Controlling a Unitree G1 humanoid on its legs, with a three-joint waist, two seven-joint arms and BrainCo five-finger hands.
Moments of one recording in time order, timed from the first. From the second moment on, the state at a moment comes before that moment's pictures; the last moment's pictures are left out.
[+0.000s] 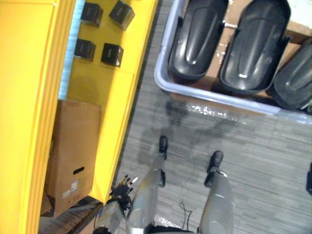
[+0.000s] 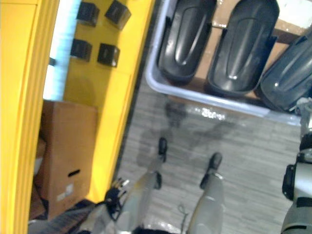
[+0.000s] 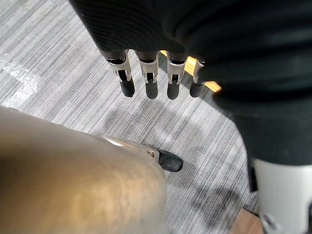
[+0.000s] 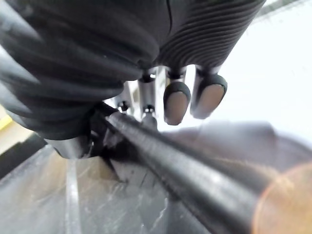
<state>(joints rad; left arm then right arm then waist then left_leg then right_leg) -0.04 0.11 -0.17 0.87 -0.57 -0.12 0.04 -0.94 -0.92 -0.06 1.01 0.15 0.30 -0.39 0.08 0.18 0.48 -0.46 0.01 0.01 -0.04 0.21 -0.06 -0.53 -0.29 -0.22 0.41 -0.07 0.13</state>
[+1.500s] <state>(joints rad) -0.50 0.42 -0.26 0.27 -0.40 0.41 -0.21 -0.52 -0.62 0.07 0.30 -0.36 0.00 -0.19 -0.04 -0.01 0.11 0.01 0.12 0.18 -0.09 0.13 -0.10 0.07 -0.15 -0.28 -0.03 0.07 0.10</state>
